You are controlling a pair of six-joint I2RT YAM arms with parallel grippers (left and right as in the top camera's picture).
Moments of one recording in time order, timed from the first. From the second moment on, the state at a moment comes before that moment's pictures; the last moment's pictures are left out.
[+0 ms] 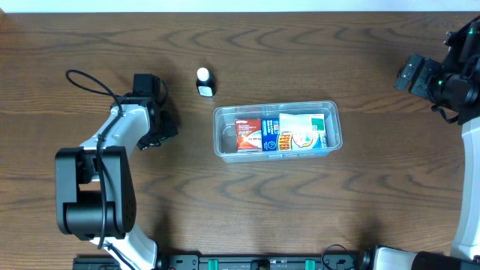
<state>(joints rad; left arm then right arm) 0.01 1.84 1.08 -0.64 -0.09 -0.44 -0.21 1.47 1.60 -1.07 -0.04 0.22</state>
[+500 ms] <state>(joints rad) 0.00 1.48 1.08 -0.70 0.10 -0.36 -0.21 1.47 1.60 -1.07 -0.04 0.22</state>
